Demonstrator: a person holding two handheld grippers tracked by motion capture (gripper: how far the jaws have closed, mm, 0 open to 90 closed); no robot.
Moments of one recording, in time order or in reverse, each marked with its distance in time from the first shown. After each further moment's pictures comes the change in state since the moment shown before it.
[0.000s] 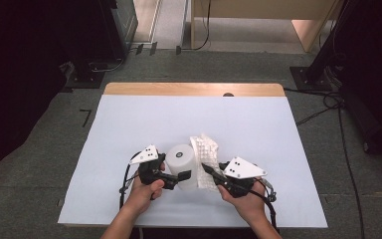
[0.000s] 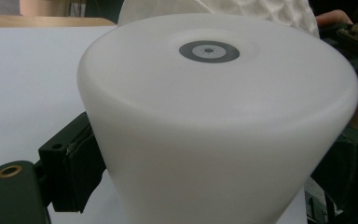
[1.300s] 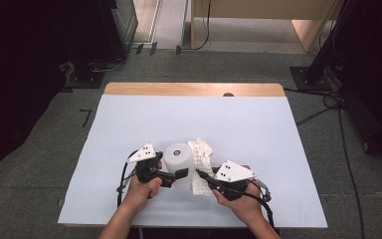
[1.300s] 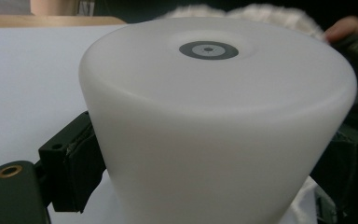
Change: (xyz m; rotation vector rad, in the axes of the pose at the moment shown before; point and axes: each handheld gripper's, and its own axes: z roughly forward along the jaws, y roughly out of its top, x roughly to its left) left arm 0.002 0.001 -0.001 0.040 0.045 0.021; right arm 0.013 -0.003 0.012 0.062 0.054 -0.088
